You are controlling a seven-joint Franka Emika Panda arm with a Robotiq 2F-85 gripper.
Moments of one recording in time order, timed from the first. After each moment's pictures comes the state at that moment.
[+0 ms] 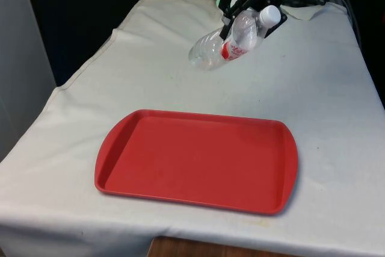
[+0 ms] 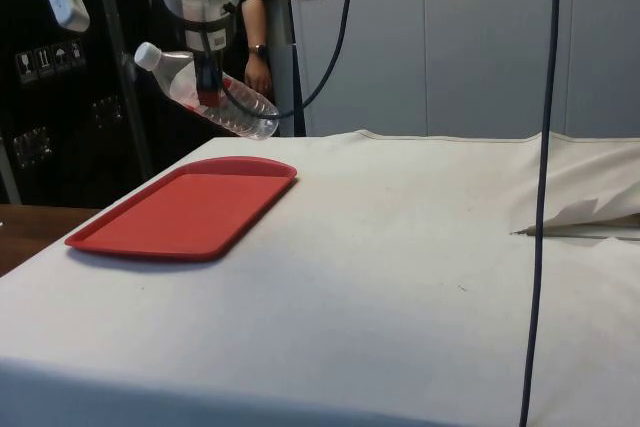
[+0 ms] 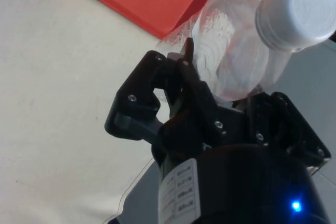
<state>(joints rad) 0.09 0.27 0.06 -2.00 -0.97 2.35 0.43</state>
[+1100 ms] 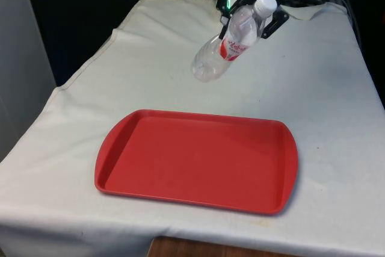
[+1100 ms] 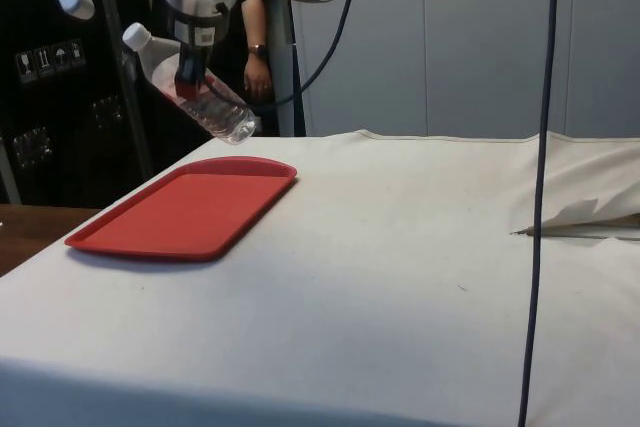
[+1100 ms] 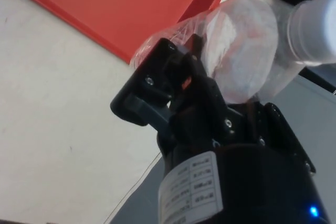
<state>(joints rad) 0.09 0.27 0.02 -2.01 -1.06 2.50 0.67</state>
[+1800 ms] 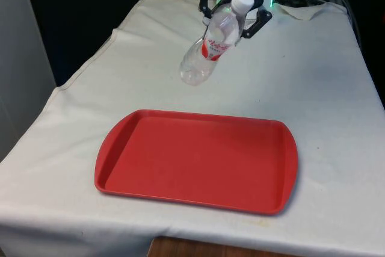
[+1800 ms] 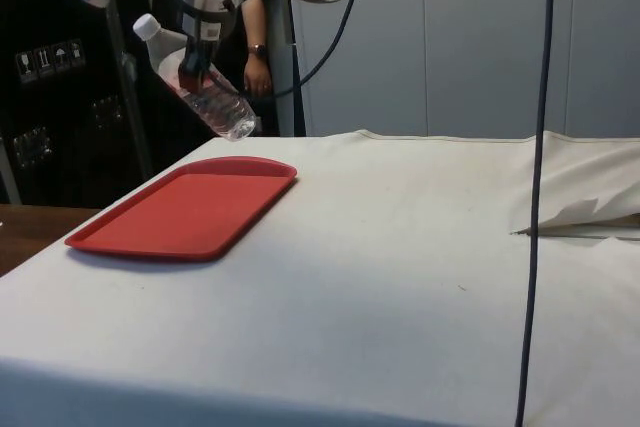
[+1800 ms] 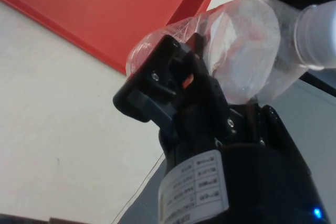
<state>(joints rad) 0.09 0.27 -0.06 -2.02 -1.08 2.60 0.73</state>
